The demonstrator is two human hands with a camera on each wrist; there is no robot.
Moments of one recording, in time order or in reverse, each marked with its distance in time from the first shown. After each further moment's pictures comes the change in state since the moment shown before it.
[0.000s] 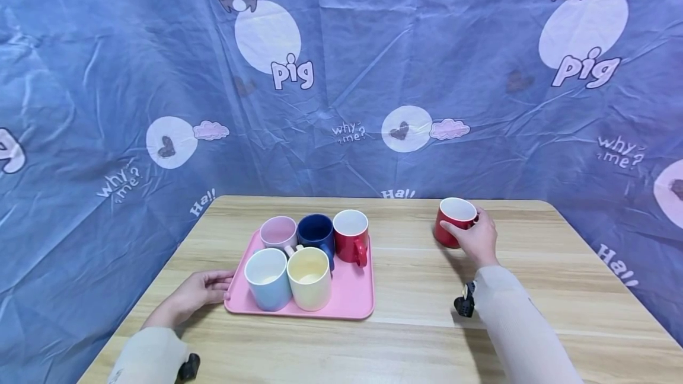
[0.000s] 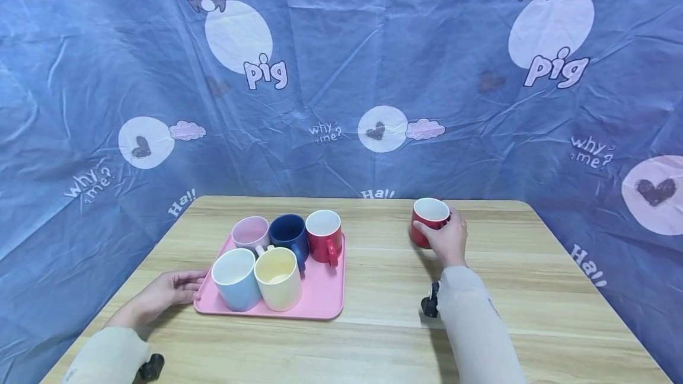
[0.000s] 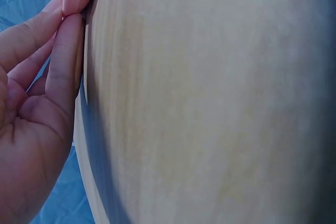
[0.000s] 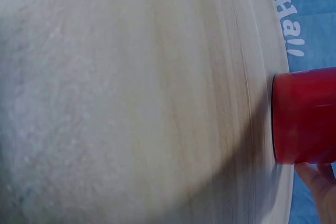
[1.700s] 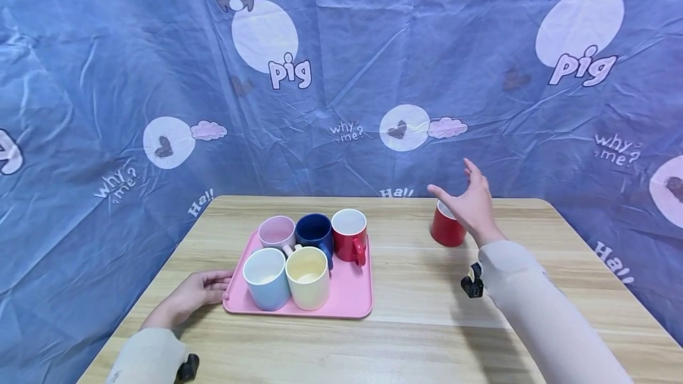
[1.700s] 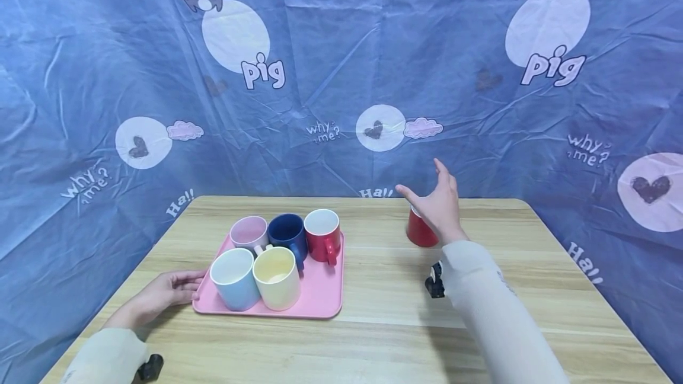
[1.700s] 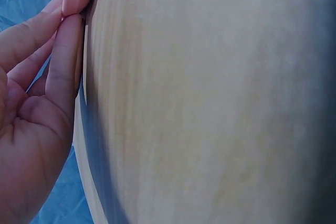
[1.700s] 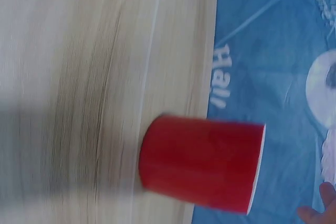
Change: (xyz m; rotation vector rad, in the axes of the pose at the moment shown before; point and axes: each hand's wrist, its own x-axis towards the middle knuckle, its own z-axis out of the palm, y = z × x) left_hand 0.000 -0.002 -0.001 -0.017 -0.004 0.008; right_hand 0.014 -0.083 -0.024 -0.025 -0.024 -0.201
